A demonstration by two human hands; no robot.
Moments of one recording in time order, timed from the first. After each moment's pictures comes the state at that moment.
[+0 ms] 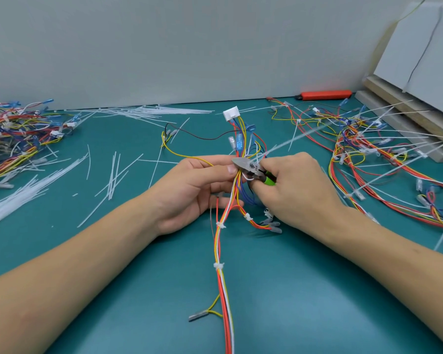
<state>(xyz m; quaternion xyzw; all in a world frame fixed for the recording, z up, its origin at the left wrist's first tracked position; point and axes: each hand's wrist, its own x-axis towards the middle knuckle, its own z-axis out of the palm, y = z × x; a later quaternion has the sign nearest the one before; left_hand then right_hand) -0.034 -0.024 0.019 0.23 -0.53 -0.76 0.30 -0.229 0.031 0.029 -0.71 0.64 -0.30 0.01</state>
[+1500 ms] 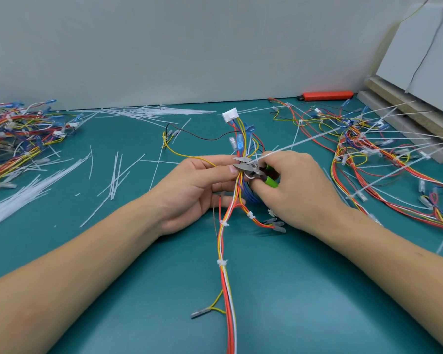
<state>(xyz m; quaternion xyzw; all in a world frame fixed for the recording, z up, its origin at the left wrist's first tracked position) -0.035 -0.024 0.019 0.23 -0.52 -0.76 0.31 -0.232 0.026 0.025 -0.73 0.61 -0.31 0.03</state>
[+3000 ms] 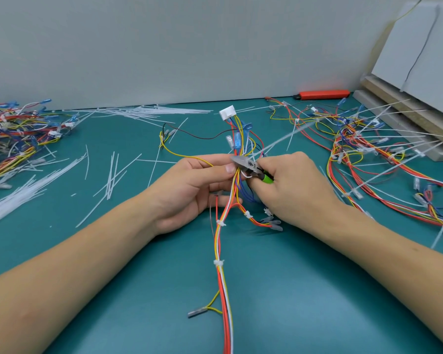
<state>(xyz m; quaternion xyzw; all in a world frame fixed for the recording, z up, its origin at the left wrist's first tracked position) -0.034 -0.025 0.019 0.22 -0.54 -0.76 0.30 -0.231 0.027 0.025 -0.70 0.65 -0.29 0.04</state>
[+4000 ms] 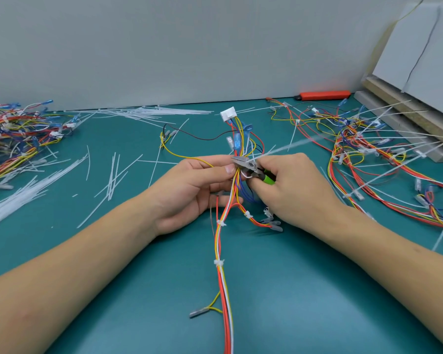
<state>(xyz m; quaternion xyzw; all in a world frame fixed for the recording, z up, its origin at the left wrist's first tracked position) -0.034 -0.026 0.019 0.23 -0.53 -0.76 0.30 -0.233 0.026 0.024 -0.71 0.63 -0.31 0.06</state>
